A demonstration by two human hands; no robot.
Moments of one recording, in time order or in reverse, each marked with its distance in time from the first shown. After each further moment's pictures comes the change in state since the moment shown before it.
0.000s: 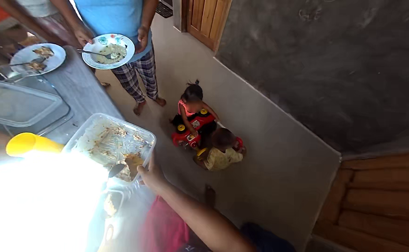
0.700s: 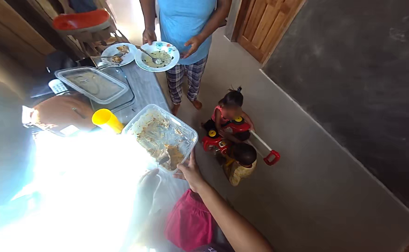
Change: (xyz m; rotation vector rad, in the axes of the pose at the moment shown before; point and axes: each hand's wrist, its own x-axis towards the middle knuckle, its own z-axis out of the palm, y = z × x) left_hand -0.009 0.001 -0.004 0.100 0.025 0.082; right_hand -0.011 -0.001 0.003 0.230 -0.077 0.093
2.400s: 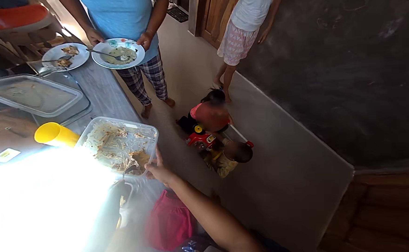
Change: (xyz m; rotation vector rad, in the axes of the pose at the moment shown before) left_hand -0.006 -0.016 0.007 0.064 -0.098 0.008; right_hand 0.017 -0.001 -0.013 -0.129 -0.141 -0.017
